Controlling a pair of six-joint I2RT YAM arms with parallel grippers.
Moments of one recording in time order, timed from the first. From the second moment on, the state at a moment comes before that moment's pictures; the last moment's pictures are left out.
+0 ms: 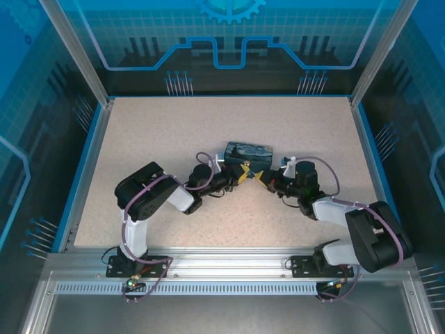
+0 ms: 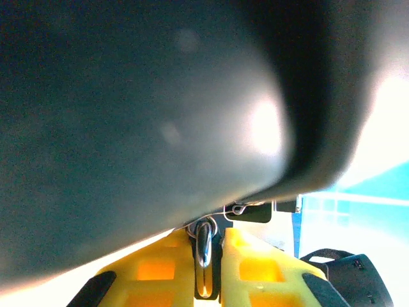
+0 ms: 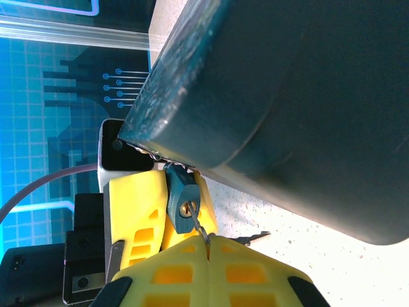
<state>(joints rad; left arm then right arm) -0.68 1.97 0.66 1.22 0.35 -1.56 0.30 1.34 0.36 0.56 -0.61 1.17</state>
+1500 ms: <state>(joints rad) -0.67 1.97 0.66 1.23 0.34 -1.56 0.30 1.38 0.41 0.51 -0.70 1.10</state>
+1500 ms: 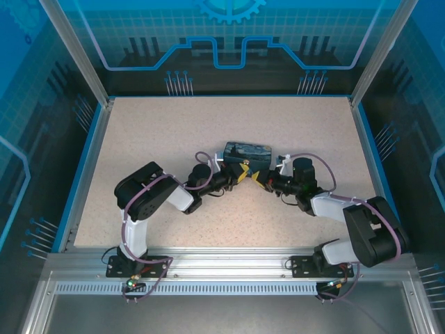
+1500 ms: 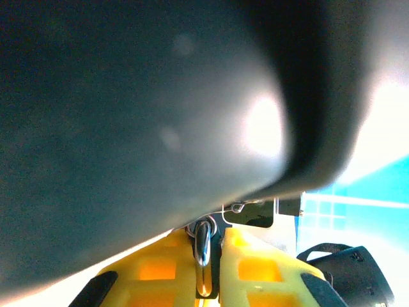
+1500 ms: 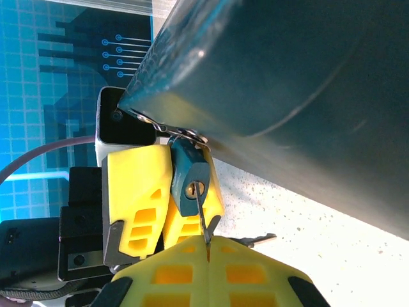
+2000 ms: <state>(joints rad) -0.67 1.97 0.66 1.23 0.35 -1.56 0.25 1.39 0.41 0.51 -0.74 1.09</state>
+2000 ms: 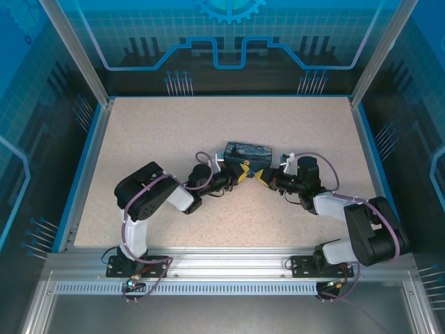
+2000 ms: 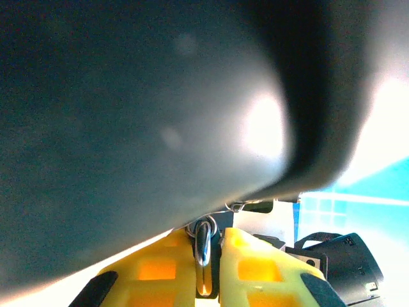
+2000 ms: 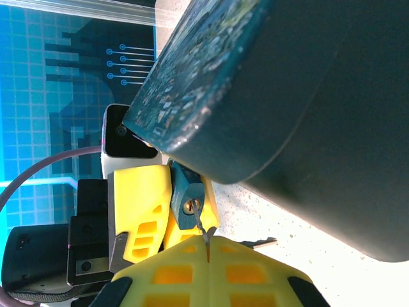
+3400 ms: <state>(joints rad) -0.67 1.98 0.66 1.23 0.35 -1.56 0.24 1.41 0.40 0.56 -0.74 1.13</state>
